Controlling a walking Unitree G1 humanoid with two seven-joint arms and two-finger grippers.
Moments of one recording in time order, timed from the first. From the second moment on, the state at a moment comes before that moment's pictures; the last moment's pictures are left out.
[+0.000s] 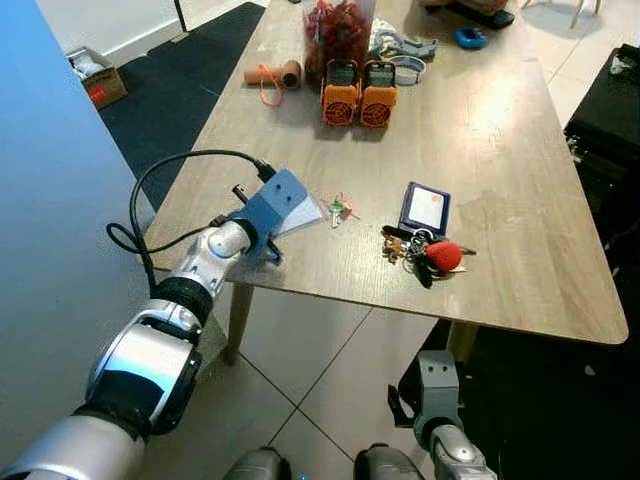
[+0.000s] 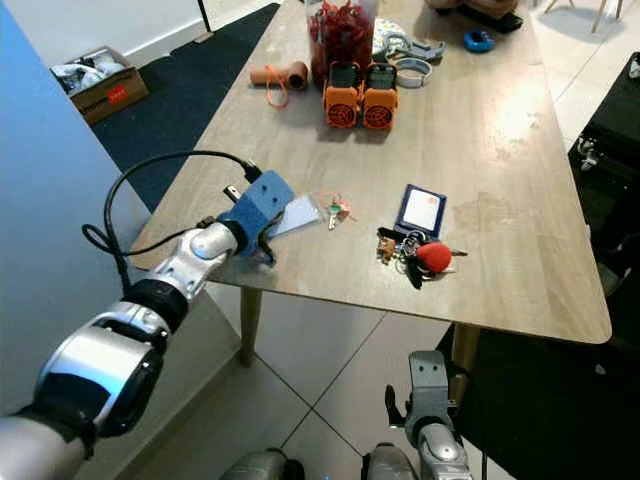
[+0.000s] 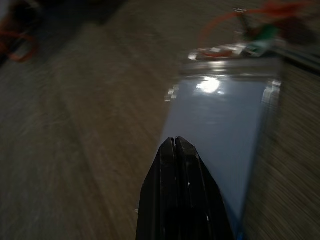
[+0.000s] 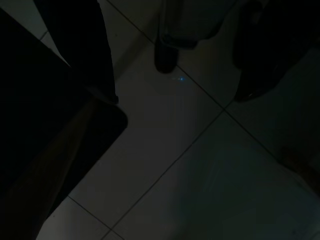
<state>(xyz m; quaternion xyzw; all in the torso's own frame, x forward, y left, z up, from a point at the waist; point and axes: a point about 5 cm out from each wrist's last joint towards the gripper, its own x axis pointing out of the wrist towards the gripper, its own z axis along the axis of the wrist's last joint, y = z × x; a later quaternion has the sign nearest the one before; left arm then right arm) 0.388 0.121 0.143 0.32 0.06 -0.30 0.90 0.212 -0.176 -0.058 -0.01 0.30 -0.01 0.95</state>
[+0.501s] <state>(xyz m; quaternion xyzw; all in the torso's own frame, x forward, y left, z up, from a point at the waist) 0.376 0.144 0.141 0.36 0.10 -0.42 0.83 0.218 -0.171 -0.056 -0.01 0.30 0.00 0.96</state>
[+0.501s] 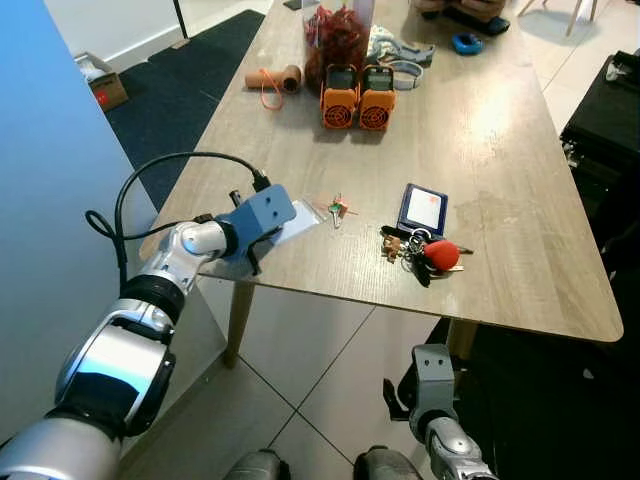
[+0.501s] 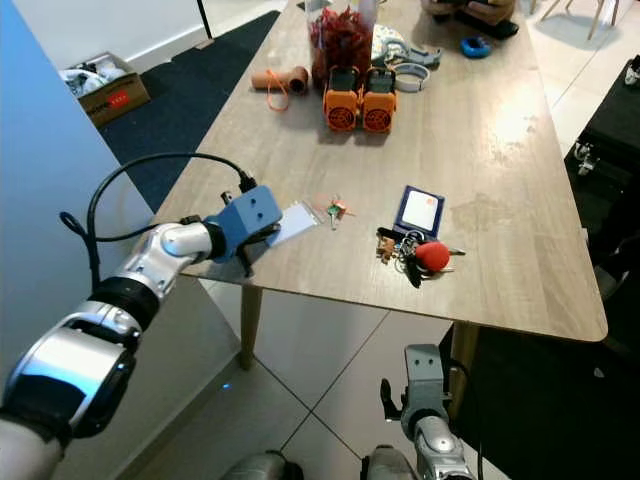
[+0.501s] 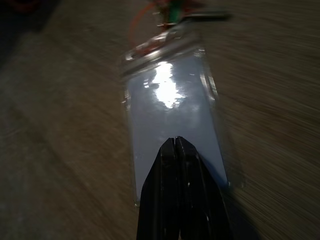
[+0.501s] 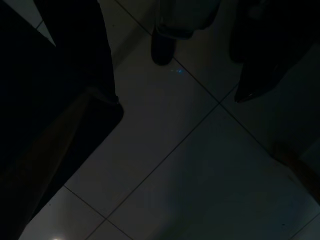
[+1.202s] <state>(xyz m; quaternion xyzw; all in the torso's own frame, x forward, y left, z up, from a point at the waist) 0.343 0.148 0.131 0.21 0.19 -0.61 0.74 0.218 -0.172 -0.056 -0.01 0.30 0.01 0.95</state>
